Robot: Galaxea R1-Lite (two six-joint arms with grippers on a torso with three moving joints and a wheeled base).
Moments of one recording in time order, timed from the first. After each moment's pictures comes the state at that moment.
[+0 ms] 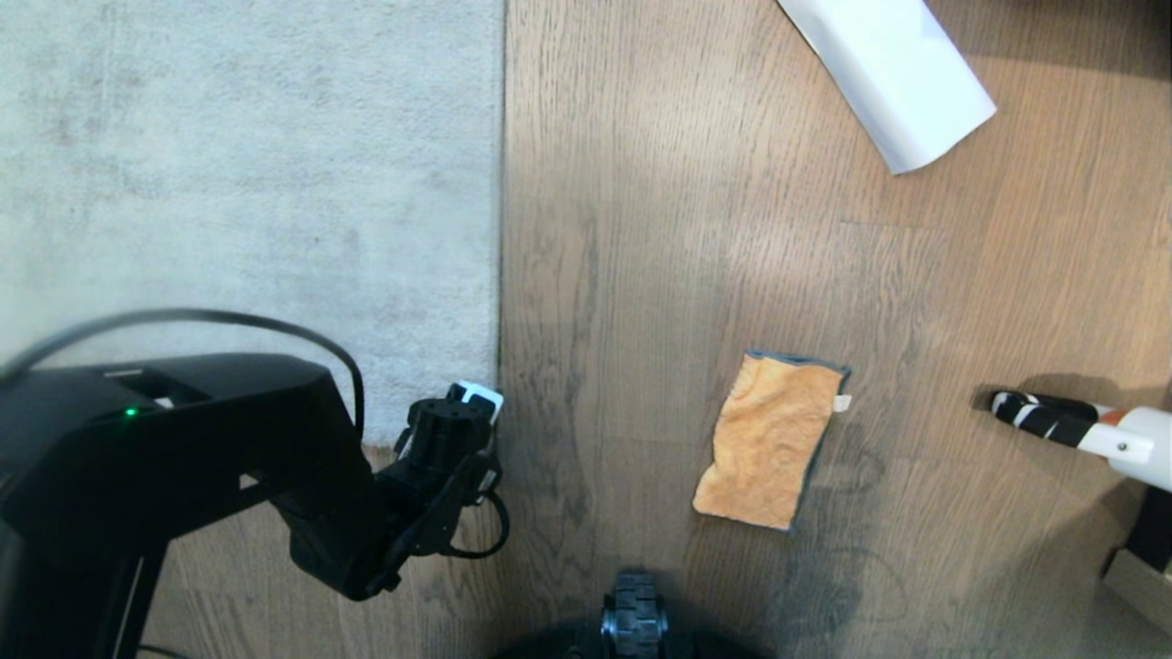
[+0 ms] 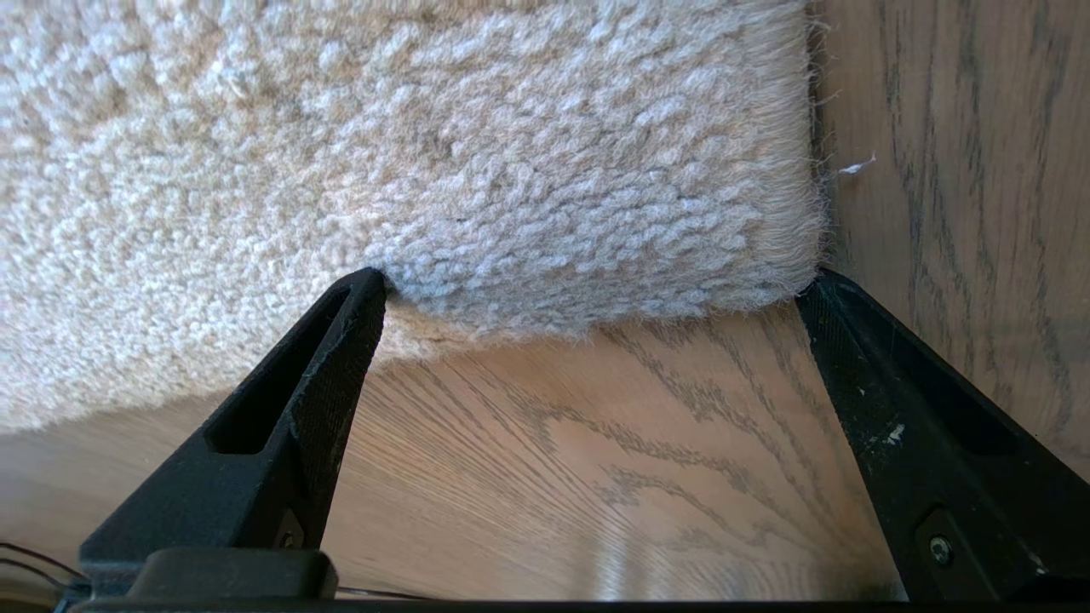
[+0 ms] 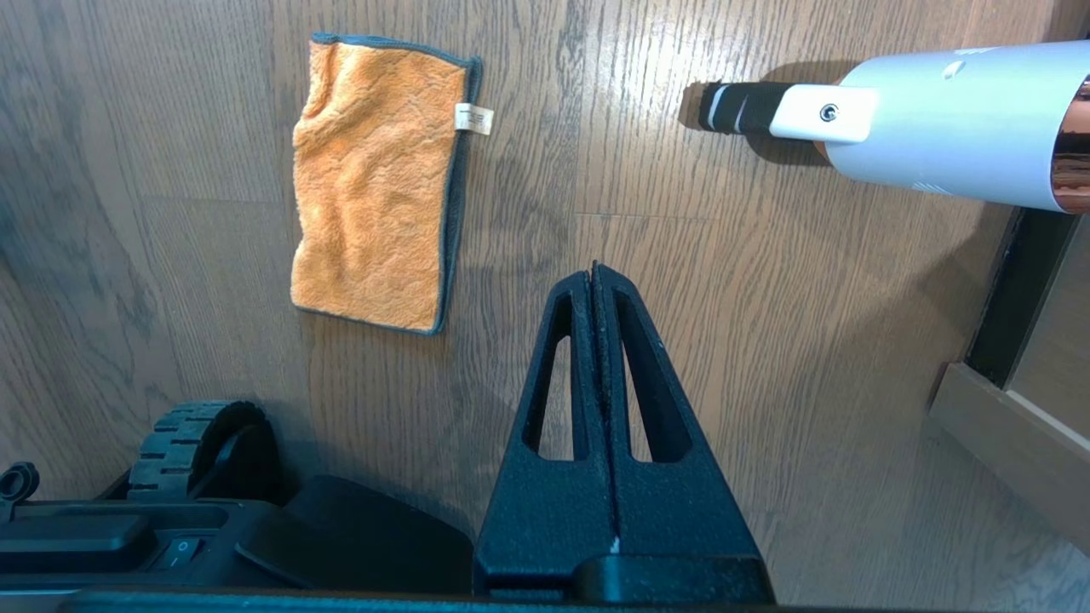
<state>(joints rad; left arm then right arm) -0.43 2.27 -0.72 -1.01 0.56 0.25 0.00 0.00 0.00 -0.05 -0.03 0.03</state>
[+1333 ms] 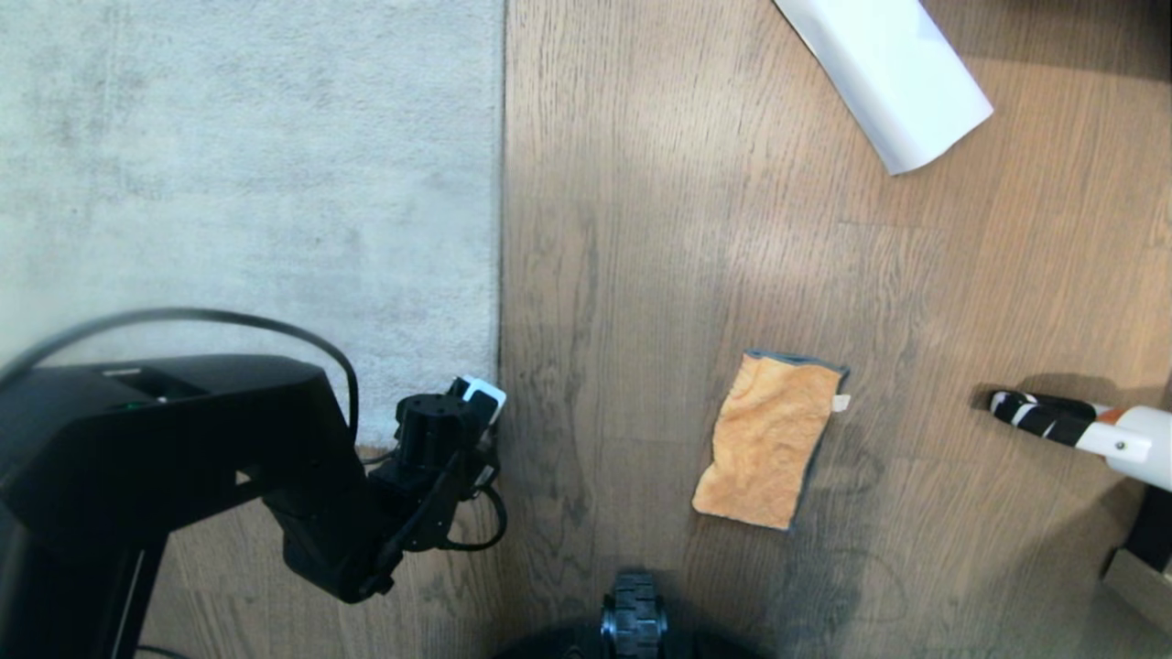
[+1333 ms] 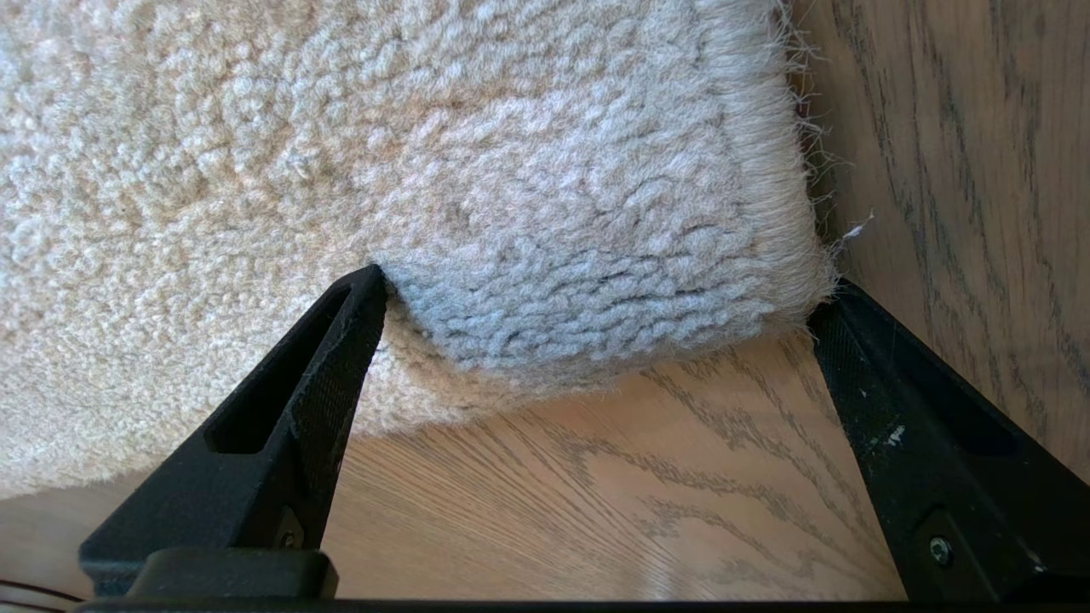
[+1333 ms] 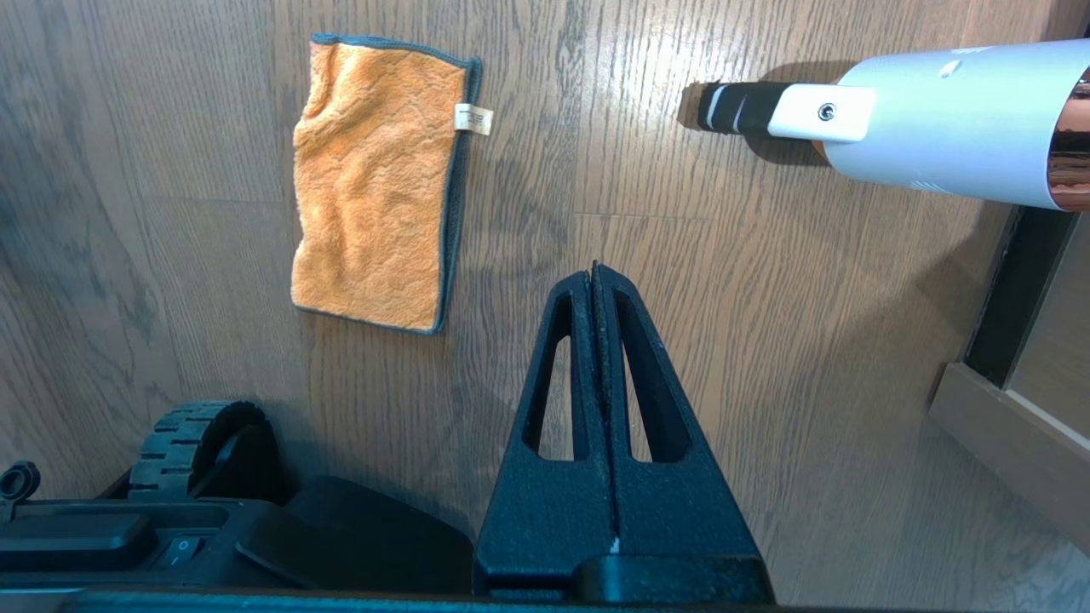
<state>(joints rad) -0.39 2.27 -0.71 -1.13 0.56 0.38 0.00 0.00 0.00 -0.05 -0.03 0.03</state>
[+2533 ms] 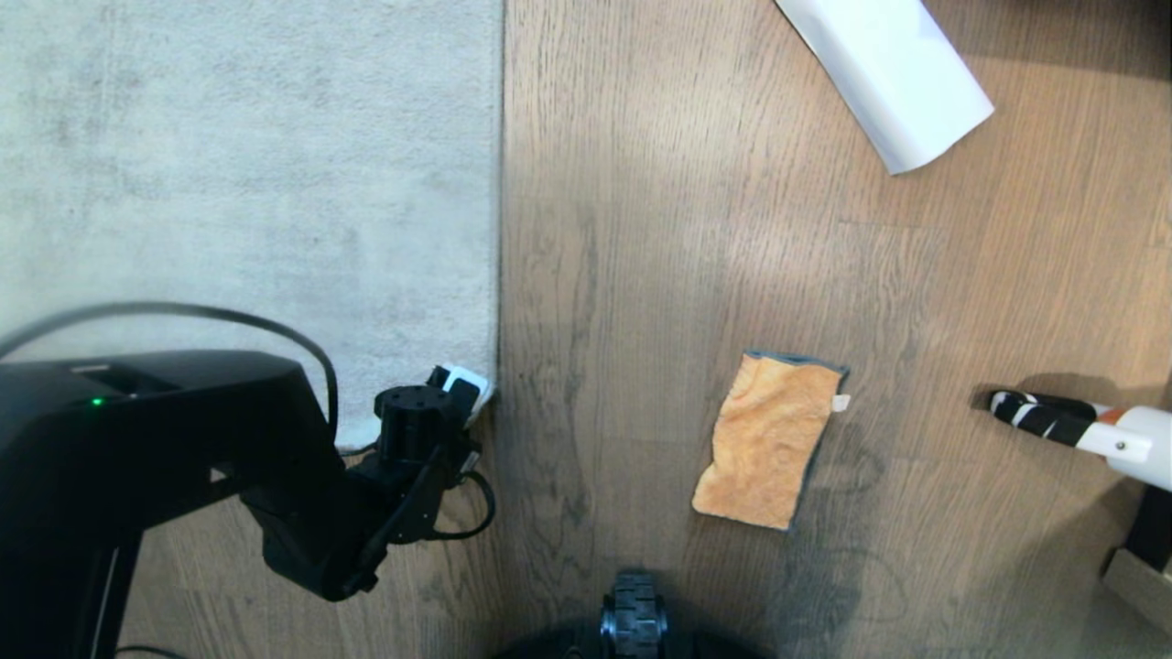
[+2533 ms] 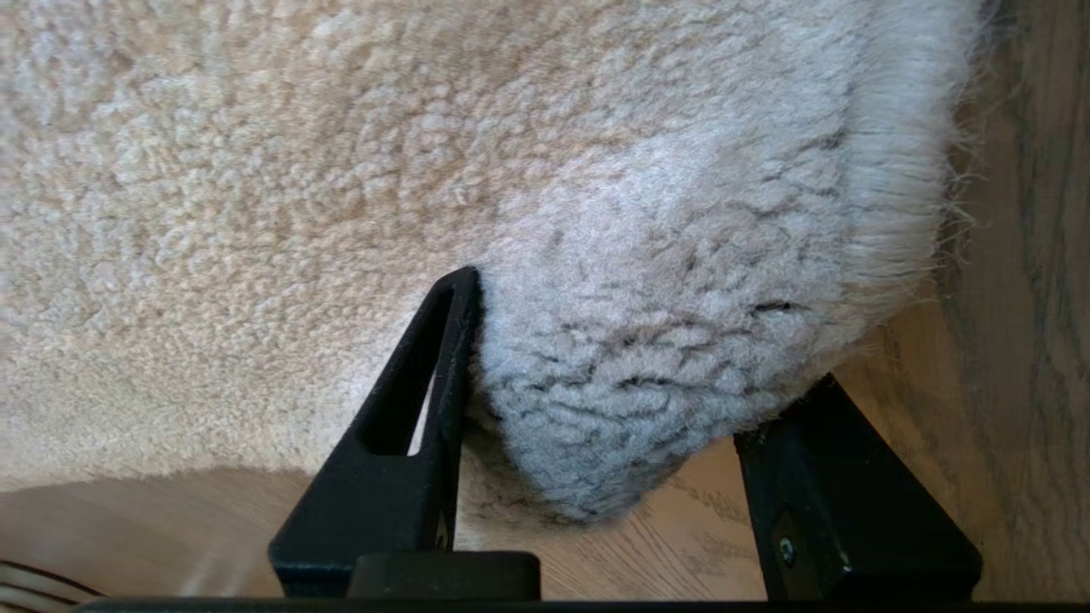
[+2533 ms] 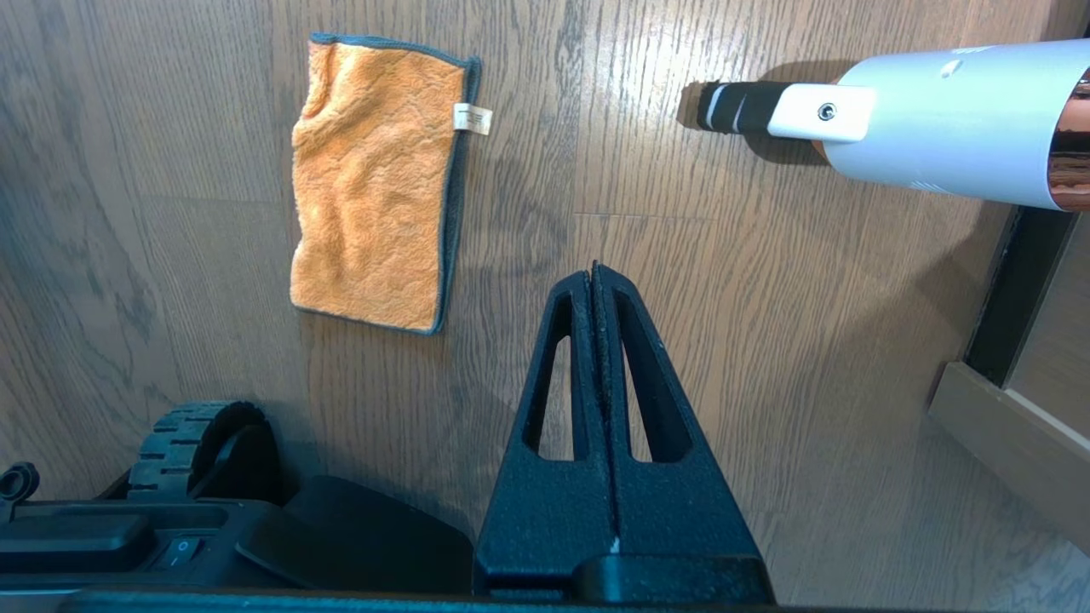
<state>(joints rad) -0.36 2.24 -0.67 -1.17 0.56 0.38 0.00 0.00 0.00 -0.05 -0.03 0.03</state>
